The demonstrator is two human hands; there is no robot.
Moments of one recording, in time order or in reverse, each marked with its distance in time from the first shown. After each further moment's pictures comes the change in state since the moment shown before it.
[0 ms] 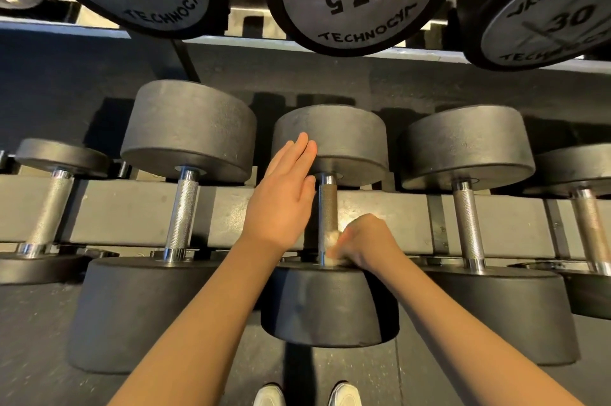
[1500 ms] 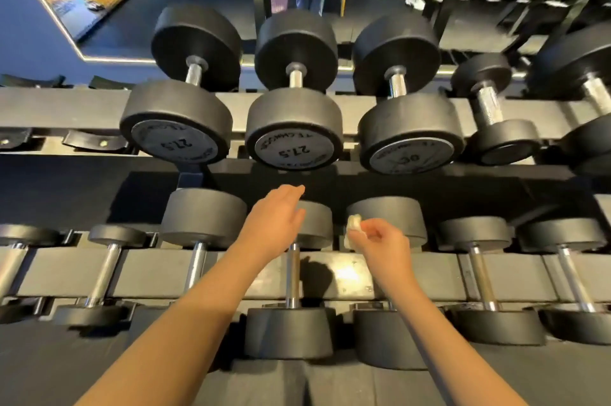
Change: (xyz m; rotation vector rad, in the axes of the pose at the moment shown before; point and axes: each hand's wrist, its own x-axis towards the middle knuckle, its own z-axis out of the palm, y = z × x) left_hand 0.020 0.156 -0.115 0.240 -0.152 0.013; right_hand -0.148 0.026 -0.150 0.633 0.562 -0.349
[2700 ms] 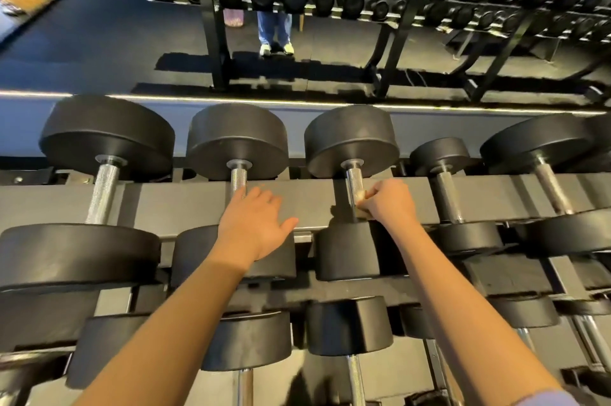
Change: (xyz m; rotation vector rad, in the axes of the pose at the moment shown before) left_hand 0.236 0.034 -0.076 0.569 -0.107 0.138; right_hand 0.298 -0.107 -0.093 -0.546 0.050 0.219
